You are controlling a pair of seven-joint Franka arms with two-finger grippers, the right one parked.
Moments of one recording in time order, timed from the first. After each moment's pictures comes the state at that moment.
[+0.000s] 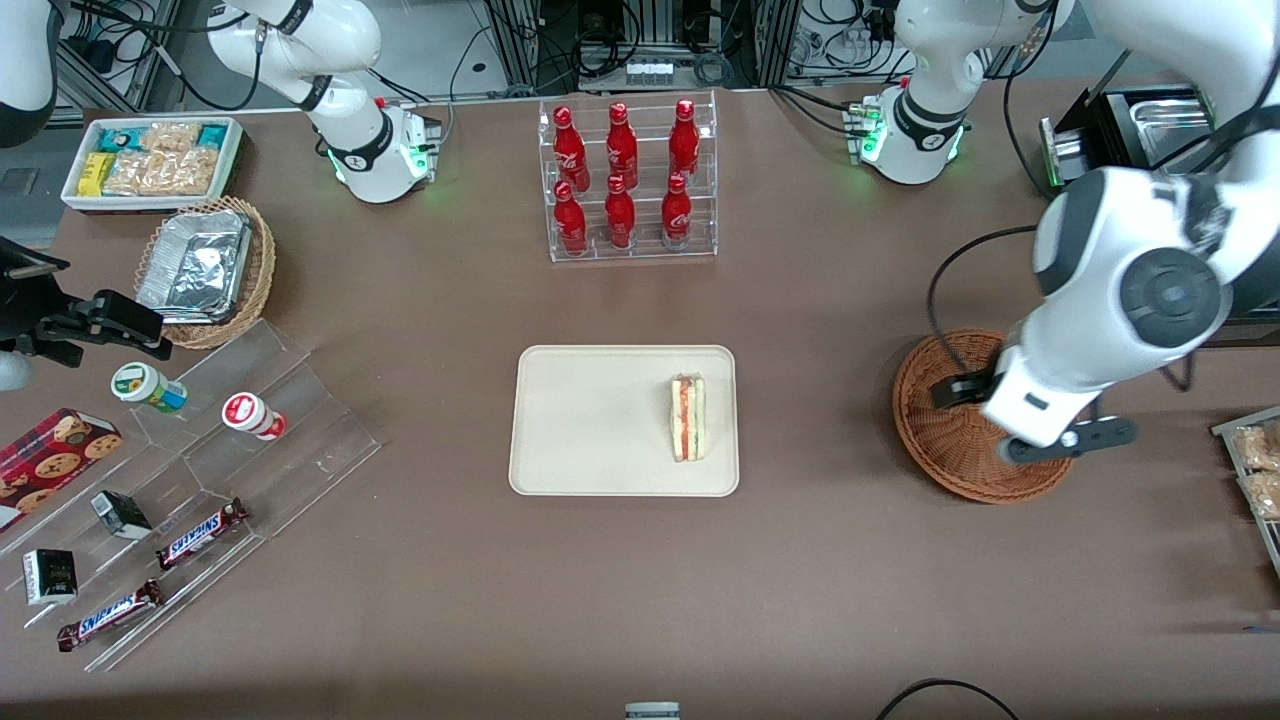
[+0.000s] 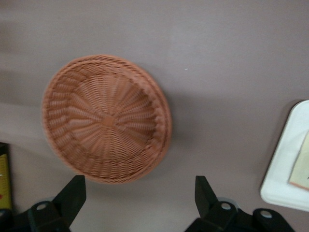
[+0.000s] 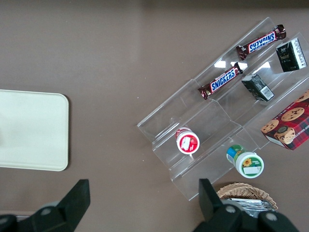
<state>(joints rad) 0.14 0.27 -0.36 -1.59 0.15 1.70 -0.40</state>
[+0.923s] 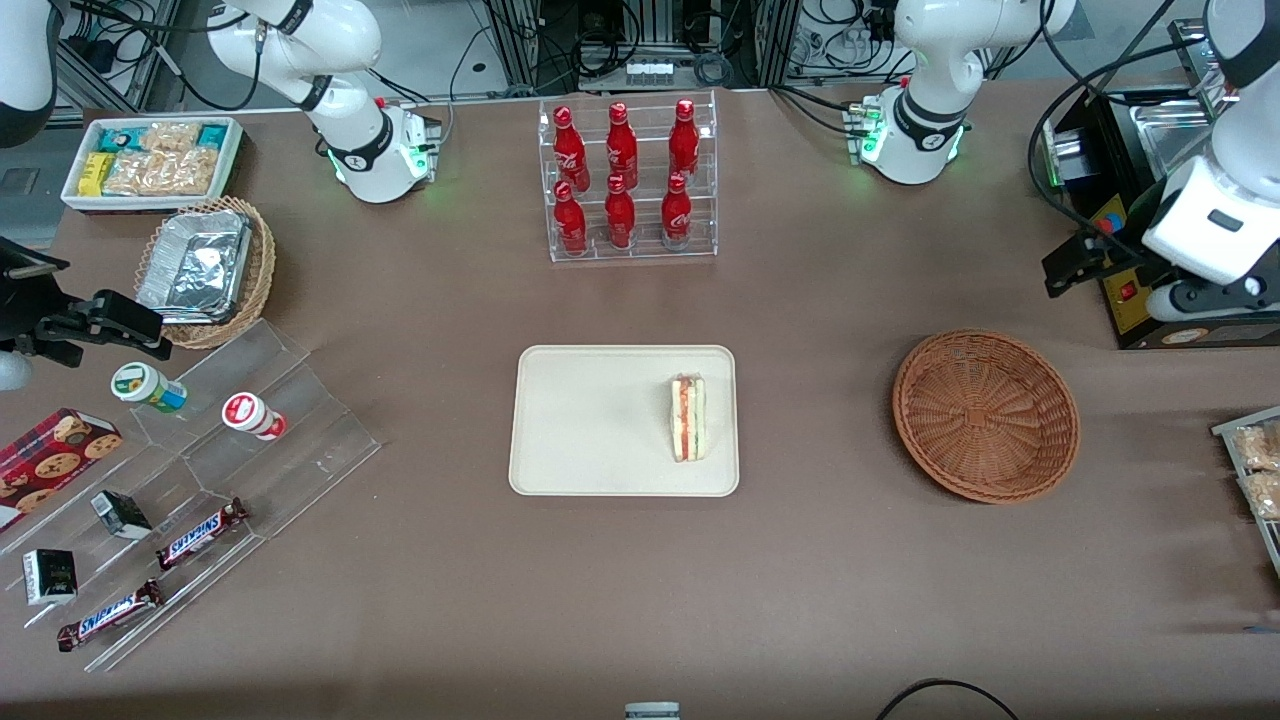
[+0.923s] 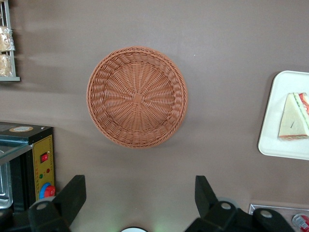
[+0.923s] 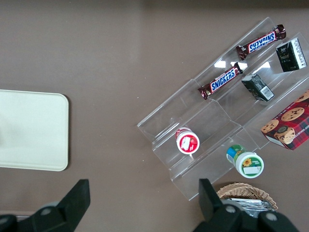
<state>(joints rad) 0.05 -0.02 -0.16 -1.59 0.04 1.51 -0.20</state>
